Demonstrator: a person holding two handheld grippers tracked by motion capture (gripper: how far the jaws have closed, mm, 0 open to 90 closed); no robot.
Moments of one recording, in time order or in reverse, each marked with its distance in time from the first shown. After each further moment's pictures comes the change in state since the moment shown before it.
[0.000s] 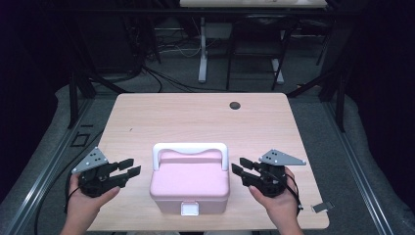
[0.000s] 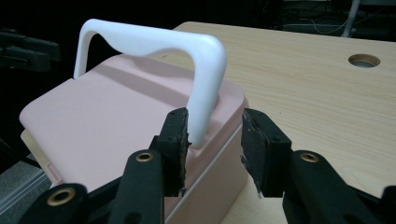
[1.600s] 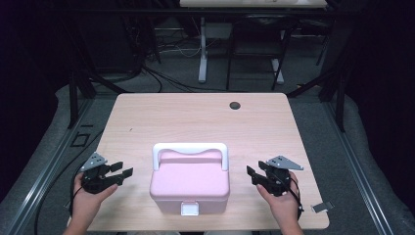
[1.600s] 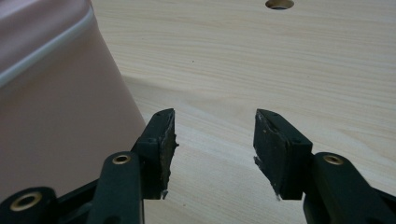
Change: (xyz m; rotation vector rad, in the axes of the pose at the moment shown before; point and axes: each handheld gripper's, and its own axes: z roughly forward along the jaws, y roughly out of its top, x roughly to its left) left arm 0.064 -0.070 0.035 0.097 0.147 -0.111; right arm -0.064 -0.064 0.034 0.065 -0.245 0.040
